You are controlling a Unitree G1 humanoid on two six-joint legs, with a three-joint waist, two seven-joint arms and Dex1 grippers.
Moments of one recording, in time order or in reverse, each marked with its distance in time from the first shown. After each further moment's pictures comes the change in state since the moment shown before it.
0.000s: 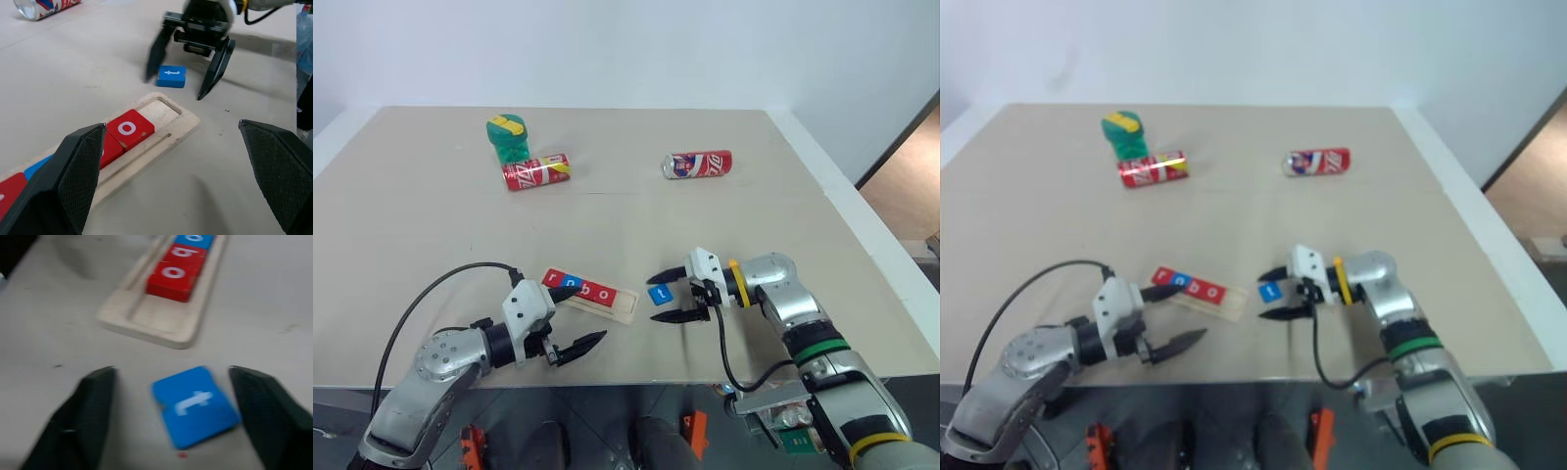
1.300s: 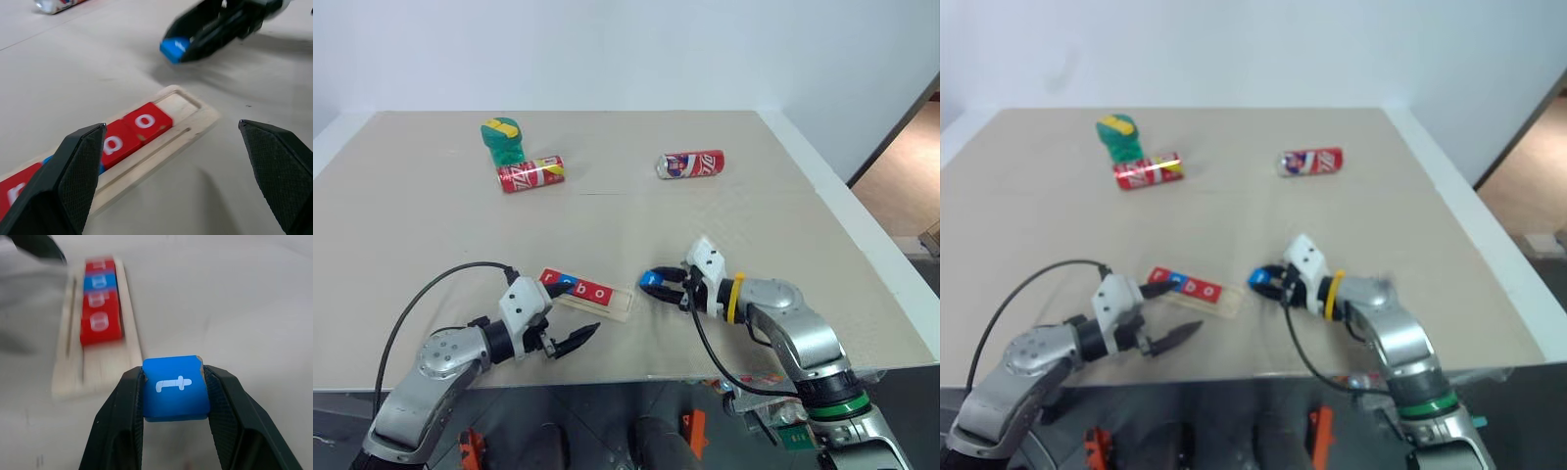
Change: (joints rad) left arm -0.014 -0.017 0.013 0.064 0.042 -0.021 0.050; right arm 0.182 0.056 -0.092 -0.656 0.065 0.678 -0.600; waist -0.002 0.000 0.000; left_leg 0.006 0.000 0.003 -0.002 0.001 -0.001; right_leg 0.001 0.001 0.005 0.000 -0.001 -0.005
